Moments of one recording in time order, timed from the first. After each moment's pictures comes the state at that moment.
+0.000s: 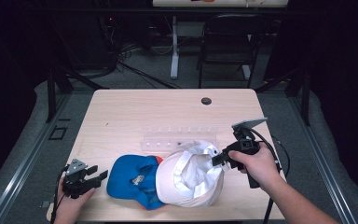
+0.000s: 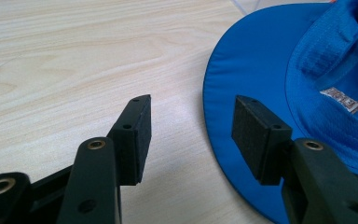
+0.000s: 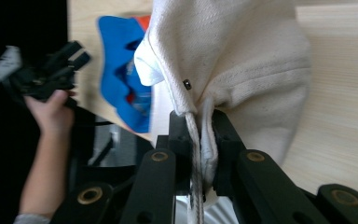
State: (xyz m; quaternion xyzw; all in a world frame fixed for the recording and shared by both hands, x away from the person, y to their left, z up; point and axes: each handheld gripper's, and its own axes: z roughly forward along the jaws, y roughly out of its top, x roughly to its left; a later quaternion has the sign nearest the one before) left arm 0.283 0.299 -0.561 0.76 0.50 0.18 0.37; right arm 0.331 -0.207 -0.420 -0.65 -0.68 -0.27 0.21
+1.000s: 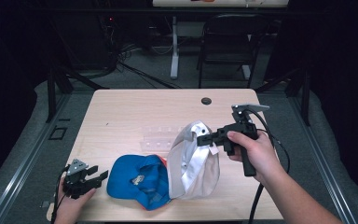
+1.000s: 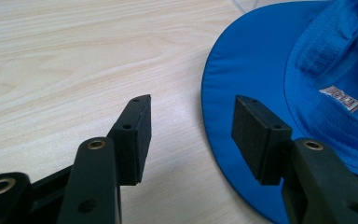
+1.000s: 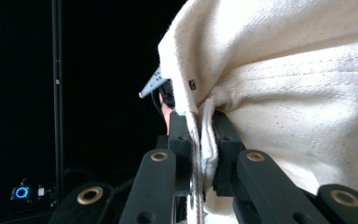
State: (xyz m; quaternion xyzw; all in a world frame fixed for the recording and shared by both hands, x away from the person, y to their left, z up) left arm 0.283 0.296 -0.562 0.76 0.50 0.18 0.37; right arm 0.331 -0.190 -0.362 -0.59 -0.61 -0.42 0.33
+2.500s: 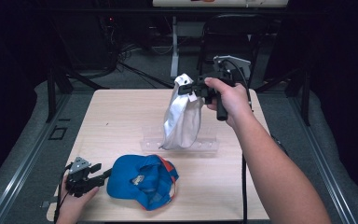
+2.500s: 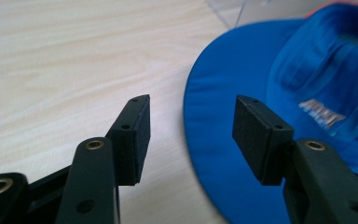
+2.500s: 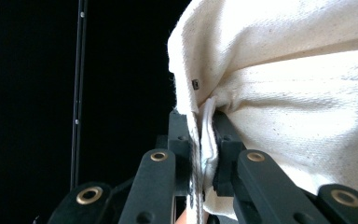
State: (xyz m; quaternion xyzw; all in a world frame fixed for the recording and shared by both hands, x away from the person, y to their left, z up) left arm 0.286 0.285 -0.551 0.76 0.49 0.18 0.39; right arm 0.433 -0.147 -0.305 -0.60 -0.59 -0.45 0.31
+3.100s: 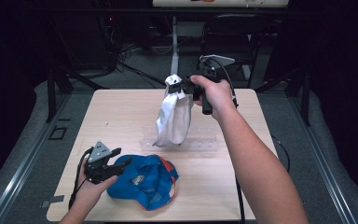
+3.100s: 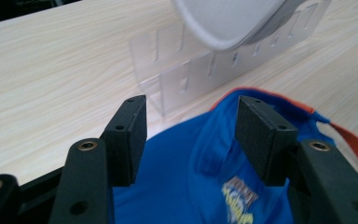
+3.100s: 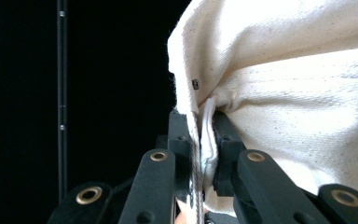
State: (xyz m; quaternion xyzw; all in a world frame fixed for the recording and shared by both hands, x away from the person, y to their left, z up) left arm 0.304 0.217 -0.500 0.79 0.39 0.20 0.42; right arm 0.465 -0.118 -0.321 -0.61 -0.60 -0.42 0.30
